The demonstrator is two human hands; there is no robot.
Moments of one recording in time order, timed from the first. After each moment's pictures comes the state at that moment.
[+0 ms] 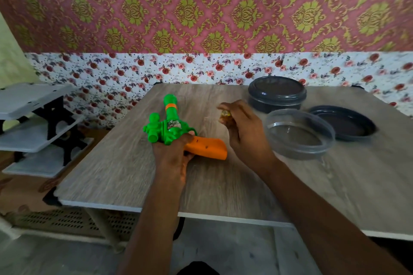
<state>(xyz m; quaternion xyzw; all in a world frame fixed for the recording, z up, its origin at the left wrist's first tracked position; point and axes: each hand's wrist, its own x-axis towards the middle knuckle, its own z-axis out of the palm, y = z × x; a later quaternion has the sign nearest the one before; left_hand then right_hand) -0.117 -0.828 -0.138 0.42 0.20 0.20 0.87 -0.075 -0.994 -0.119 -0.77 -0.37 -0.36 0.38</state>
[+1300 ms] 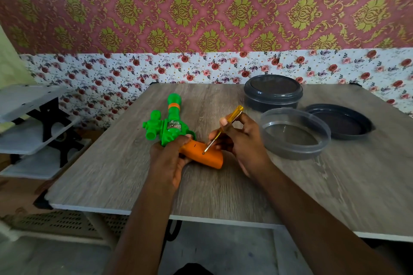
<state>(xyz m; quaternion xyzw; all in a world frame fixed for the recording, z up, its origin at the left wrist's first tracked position) -0.123 -0.833 -0.141 0.47 0.20 0.15 0.85 -0.088 -0.994 -0.129 -0.60 -0.16 0.01 0.78</state>
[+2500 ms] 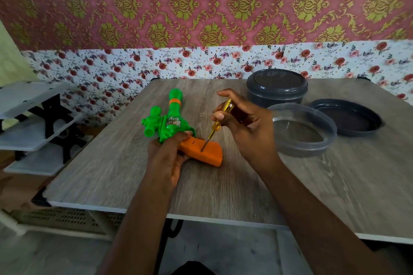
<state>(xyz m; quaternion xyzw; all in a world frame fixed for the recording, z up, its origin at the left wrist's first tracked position) -0.122 -0.833 -0.137 0.49 0.22 0.14 0.83 -0.087 -1.001 -0.116 -0.64 -0.31 -0.20 0.67</state>
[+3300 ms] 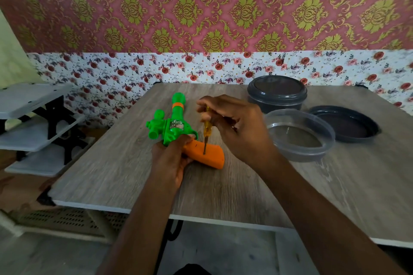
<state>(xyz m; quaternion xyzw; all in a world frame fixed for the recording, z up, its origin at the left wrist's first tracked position) -0.119 -0.830 -0.148 0.50 0.19 0.16 0.83 -0.095 -0.991 -0.084 -0.69 -0.44 -0.27 0.51</state>
